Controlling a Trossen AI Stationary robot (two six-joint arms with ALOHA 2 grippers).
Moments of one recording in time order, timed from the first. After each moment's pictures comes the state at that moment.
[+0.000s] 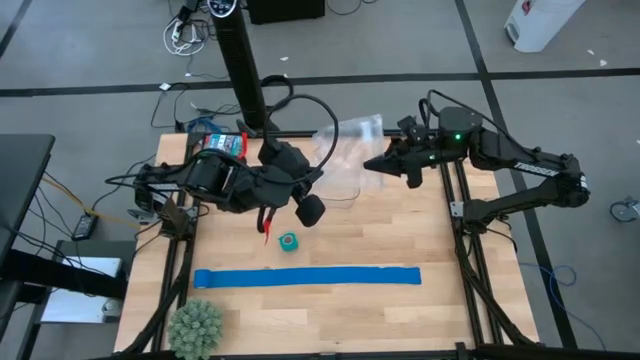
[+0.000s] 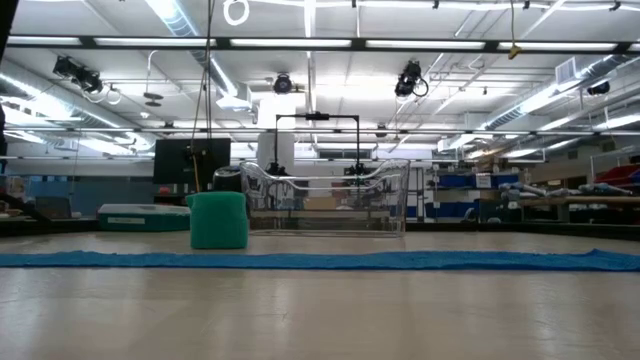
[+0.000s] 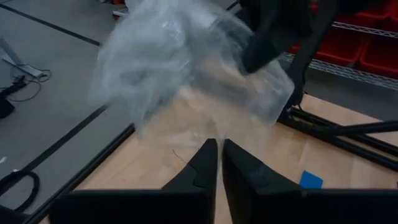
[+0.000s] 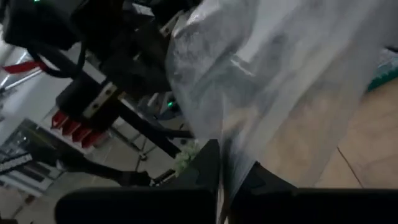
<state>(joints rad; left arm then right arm) -0.26 1.79 2.35 -1.17 -0.73 -0.48 -0.18 1.07 1.25 -0.30 -0.30 0.69</state>
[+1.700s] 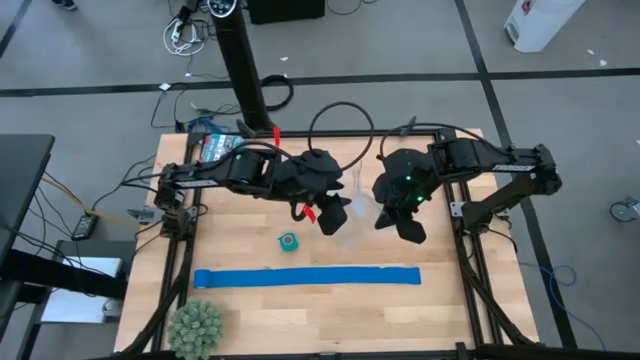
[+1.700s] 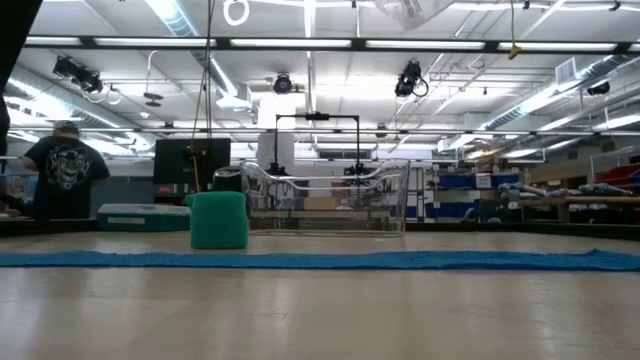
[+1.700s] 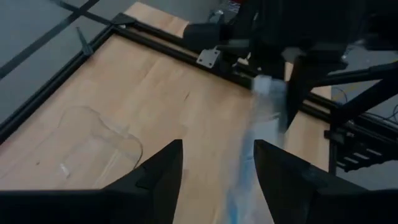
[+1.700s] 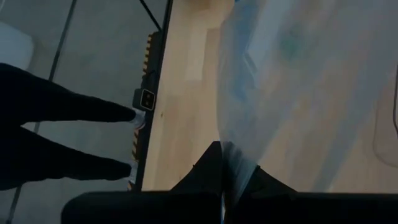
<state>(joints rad) -0.14 1.90 2.35 -1.11 -0.30 -0.48 0.08 1.37 1.62 -1.12 -0.33 0.19</state>
